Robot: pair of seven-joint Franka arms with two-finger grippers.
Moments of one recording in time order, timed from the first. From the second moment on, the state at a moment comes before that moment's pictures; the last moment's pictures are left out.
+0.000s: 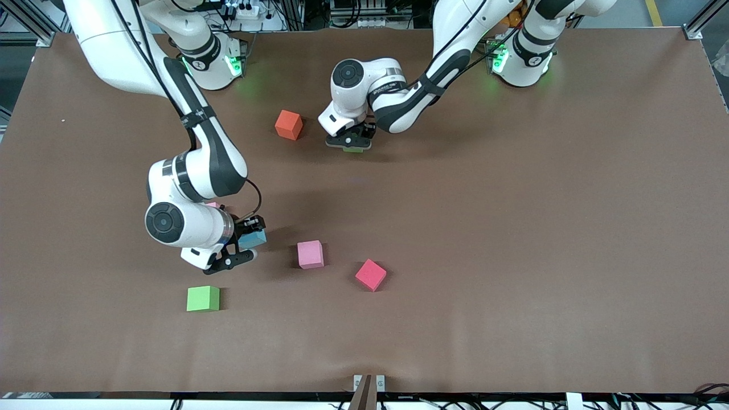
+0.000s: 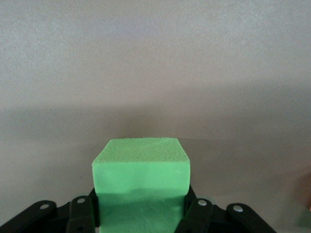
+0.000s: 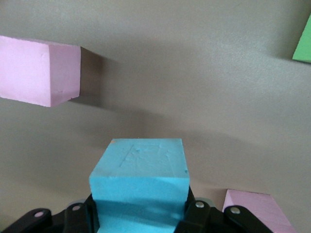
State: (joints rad) left arm -0.59 0.68 -0.55 -1.86 0.33 2.41 -1.20; right arm 0.24 0.59 0.06 -1.61 0.12 2.00 -0.07
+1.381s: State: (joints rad) left arm -0.30 0.44 -0.59 -1.86 0.37 2.29 -1.12; right arm 0.59 0.49 0.08 -1.79 0.12 2.06 0.34
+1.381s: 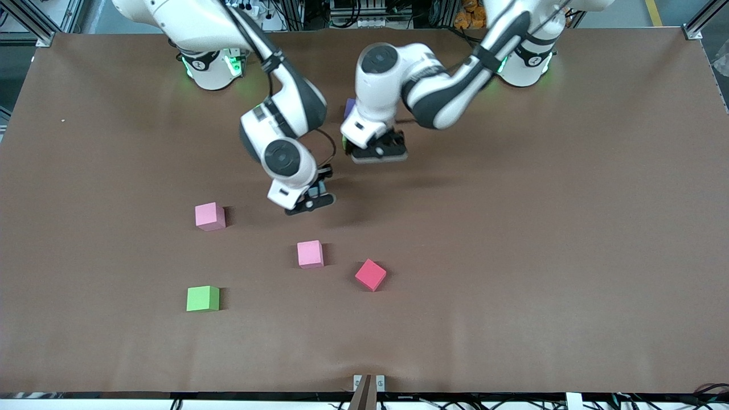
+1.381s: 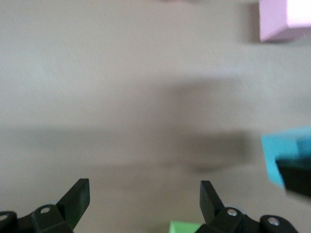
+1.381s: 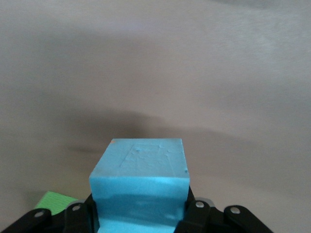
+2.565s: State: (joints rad) left arm -0.32 0.79 -0.33 -1.47 0.34 2.71 -0.48; right arm 0.77 0.56 0.08 -1.87 0.18 2.24 0.68
